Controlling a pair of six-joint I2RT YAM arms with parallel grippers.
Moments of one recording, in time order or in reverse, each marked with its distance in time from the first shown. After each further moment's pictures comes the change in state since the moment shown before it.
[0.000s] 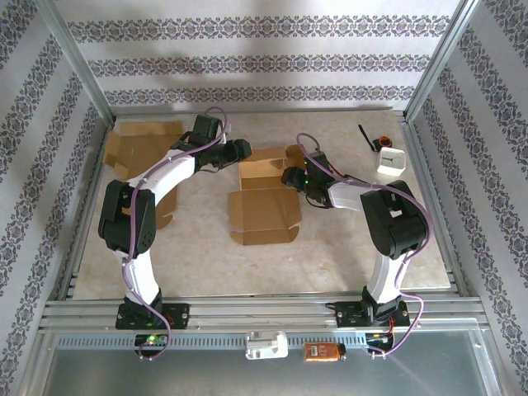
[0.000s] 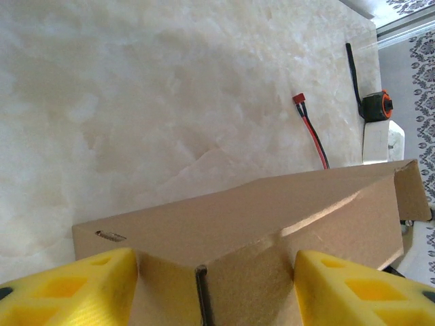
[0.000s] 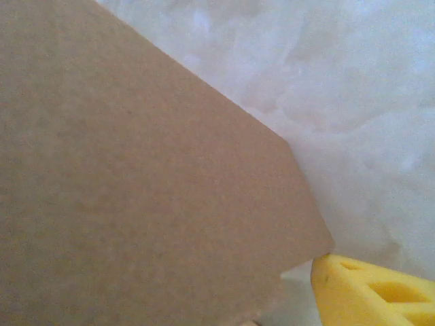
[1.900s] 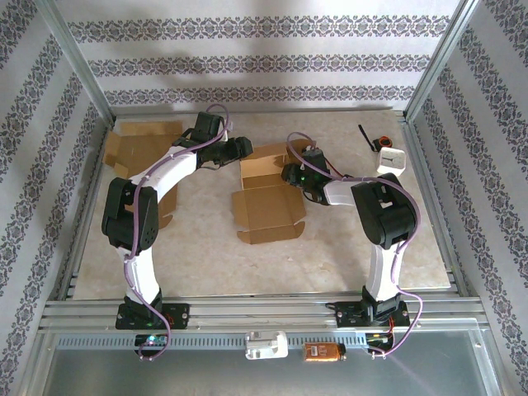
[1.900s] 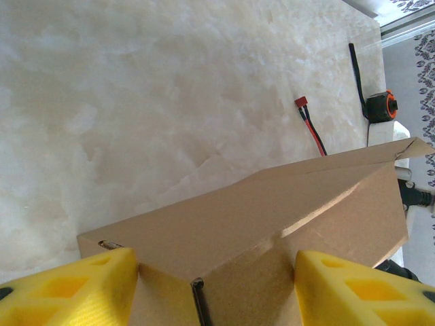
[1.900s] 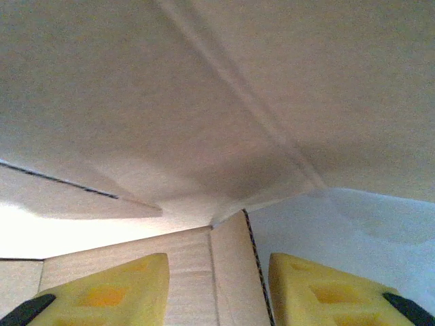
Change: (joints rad) left arm 0.000 0.034 0.054 -0.031 -0.007 0.019; right arm -0.005 0.098 0.045 0.156 -0.017 -0.134
